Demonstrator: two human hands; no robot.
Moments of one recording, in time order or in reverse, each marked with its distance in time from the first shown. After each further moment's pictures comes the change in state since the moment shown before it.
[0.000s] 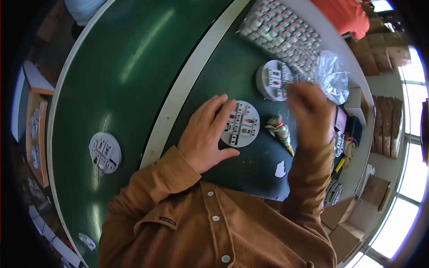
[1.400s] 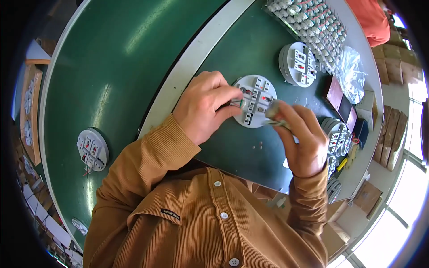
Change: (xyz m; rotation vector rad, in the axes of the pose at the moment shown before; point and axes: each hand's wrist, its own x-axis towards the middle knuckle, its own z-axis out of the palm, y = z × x) left_hand -0.006 -0.019 -0.011 -0.102 0.104 -0.036; right_hand -0.059 -0.036 0.029 -0.422 -0.230 -0.160
